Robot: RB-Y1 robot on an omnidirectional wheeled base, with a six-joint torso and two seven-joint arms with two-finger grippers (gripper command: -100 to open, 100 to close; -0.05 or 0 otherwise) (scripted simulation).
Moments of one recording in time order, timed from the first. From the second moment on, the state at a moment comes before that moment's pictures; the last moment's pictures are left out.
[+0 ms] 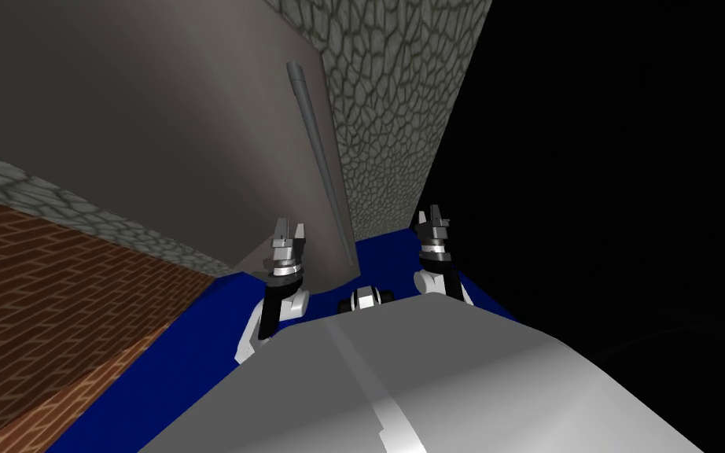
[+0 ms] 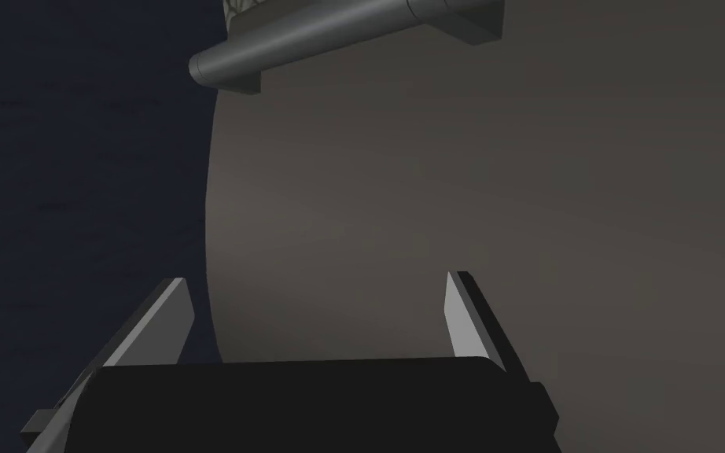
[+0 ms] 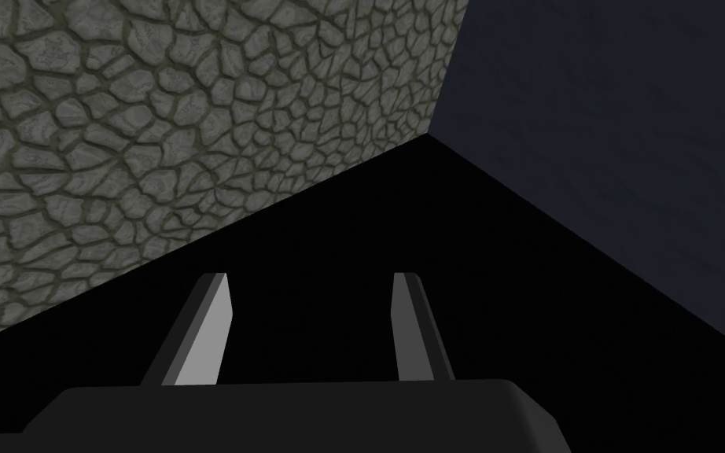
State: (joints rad) left arm 0.37 0.19 -0.07 -2.24 -0.10 -0.48 0.05; right arm 0.49 0.04 -0.01 -2.30 -0.10 -0.44 -0.02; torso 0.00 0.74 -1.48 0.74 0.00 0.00
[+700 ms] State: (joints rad) left arm 0.22 0.33 -0.10 -2.13 -0.16 -0.32 0.12; right arm 0.49 0.04 -0.01 -2.30 -0.10 -0.44 -0.02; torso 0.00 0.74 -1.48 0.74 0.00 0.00
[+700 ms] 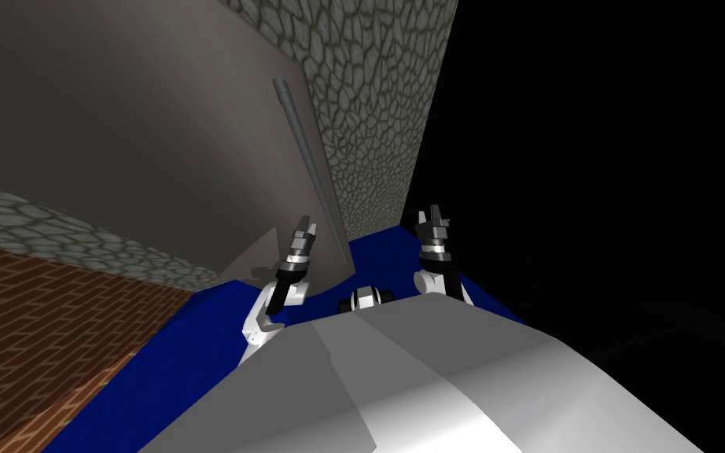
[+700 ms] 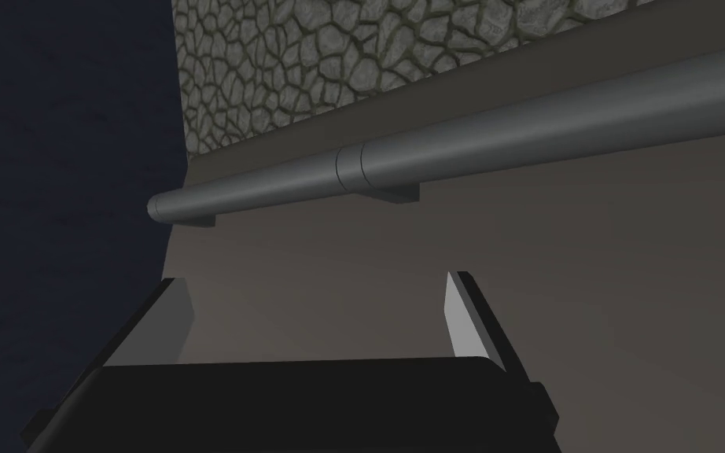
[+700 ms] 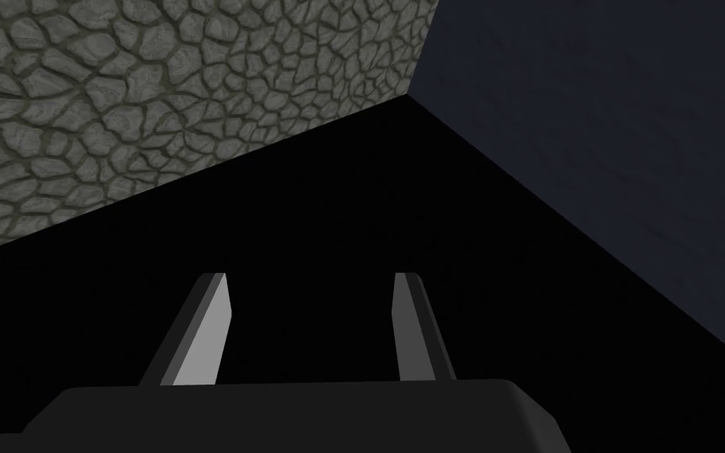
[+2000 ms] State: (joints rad) left arm -0.04 0.60 -0.14 -1.86 -0.26 -0.08 0.26; right arm 0.49 0.04 -0.01 -2.30 -0.10 -0.44 -0.02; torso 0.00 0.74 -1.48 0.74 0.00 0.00
